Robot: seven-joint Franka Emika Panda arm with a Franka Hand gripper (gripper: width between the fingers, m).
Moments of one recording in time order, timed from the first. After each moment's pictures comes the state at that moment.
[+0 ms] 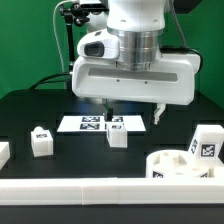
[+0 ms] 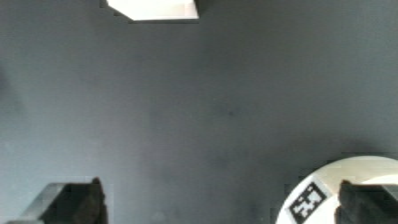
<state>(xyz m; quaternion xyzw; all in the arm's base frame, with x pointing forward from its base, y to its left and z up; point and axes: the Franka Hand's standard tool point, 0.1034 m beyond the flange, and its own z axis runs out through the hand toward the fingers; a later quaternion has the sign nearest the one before) 0.542 0.007 0.068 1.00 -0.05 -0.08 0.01</state>
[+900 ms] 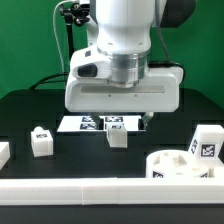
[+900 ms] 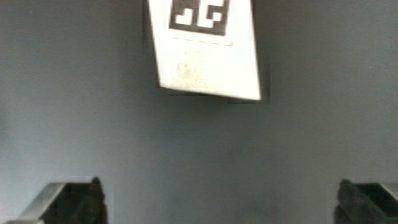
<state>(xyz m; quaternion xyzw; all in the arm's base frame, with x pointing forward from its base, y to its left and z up) 0.504 0.001 0.046 0.98 -0.02 -0.17 0.00</state>
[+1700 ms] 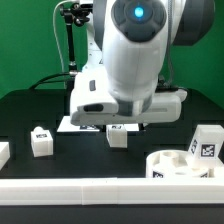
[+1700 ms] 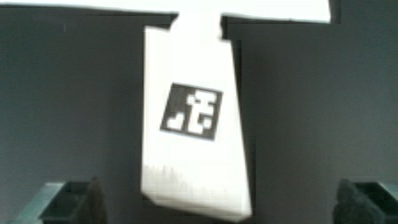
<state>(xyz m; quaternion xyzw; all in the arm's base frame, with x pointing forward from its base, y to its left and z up) 0.479 0.008 0.030 0.92 0.01 -0.40 -0.01</state>
